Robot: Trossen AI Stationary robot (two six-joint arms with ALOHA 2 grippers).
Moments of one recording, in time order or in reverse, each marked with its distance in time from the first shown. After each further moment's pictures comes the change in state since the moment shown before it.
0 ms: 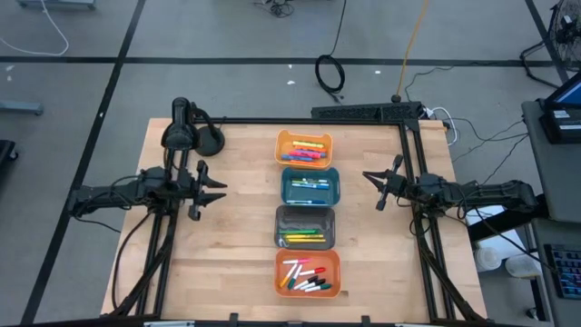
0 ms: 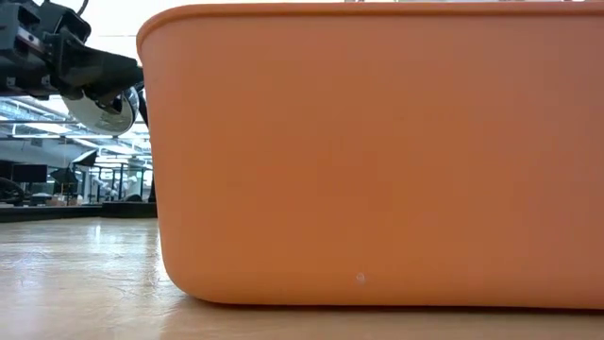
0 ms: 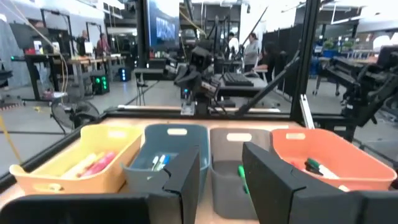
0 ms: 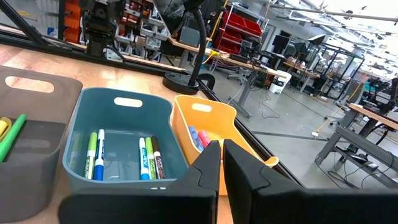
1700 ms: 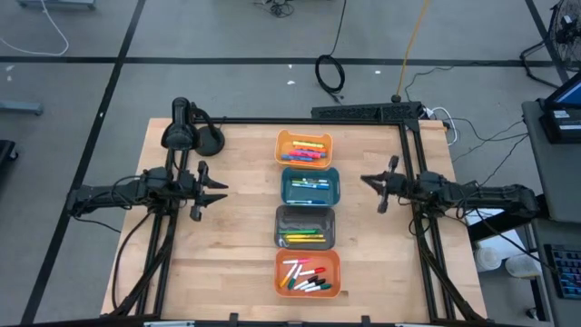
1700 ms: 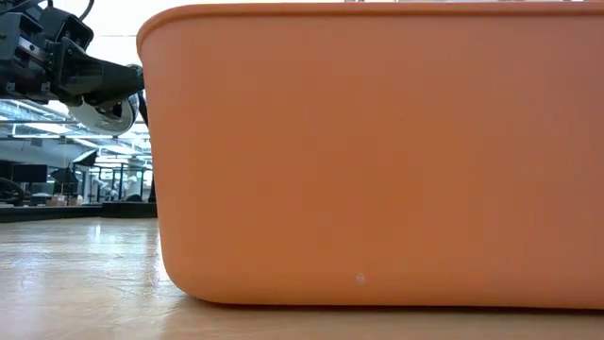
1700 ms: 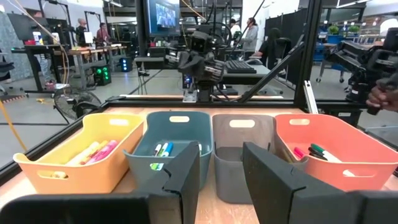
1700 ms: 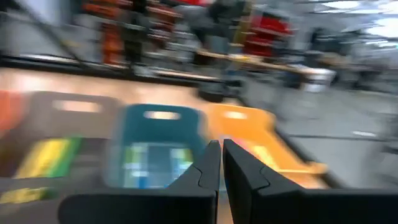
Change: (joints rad) left arm 0.000 0.014 0.001 -0.046 -0.005 0.023; right arm -0.060 0.002 0.000 0.012 -0.125 0.095
